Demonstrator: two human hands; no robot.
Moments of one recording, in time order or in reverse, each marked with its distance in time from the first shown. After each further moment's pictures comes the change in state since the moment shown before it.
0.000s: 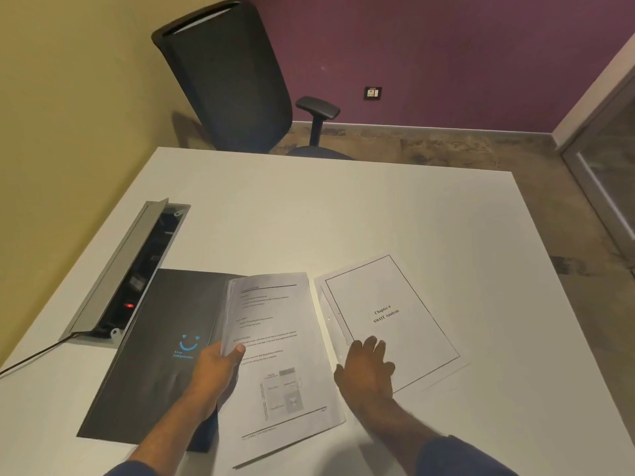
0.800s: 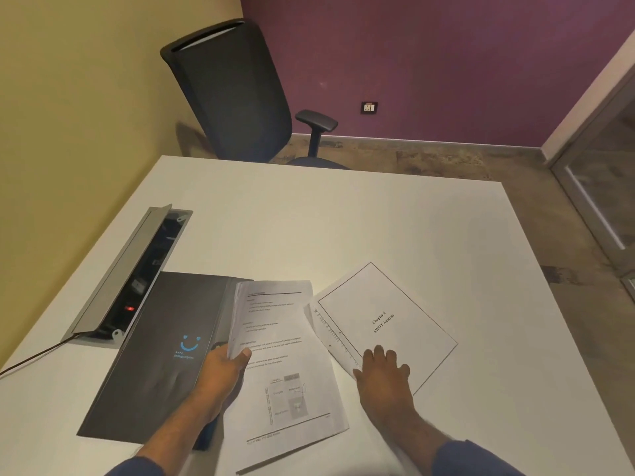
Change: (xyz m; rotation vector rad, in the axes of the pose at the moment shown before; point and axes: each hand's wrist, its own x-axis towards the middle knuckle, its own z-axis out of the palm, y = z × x) left_hand -0.011 -0.004 0.006 -0.014 -0.060 0.040; right_hand -0.022 0.047 -0.006 -0.208 0.046 -0.192
